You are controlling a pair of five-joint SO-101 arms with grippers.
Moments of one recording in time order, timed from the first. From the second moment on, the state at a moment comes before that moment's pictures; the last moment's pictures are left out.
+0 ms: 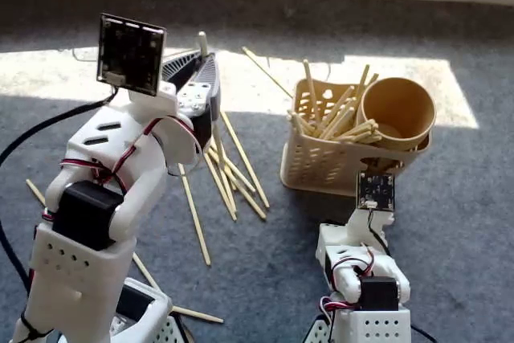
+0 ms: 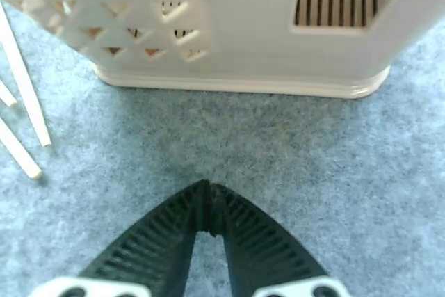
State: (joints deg) left arm 16.6 -47.8 17.6 52.6 11.6; right arm -4.1 -104.1 95.9 70.1 -2.9
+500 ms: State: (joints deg) left arm 16.7 -52.0 17.6 31.5 22.6; right arm -4.1 -104.1 95.9 70.1 -2.9
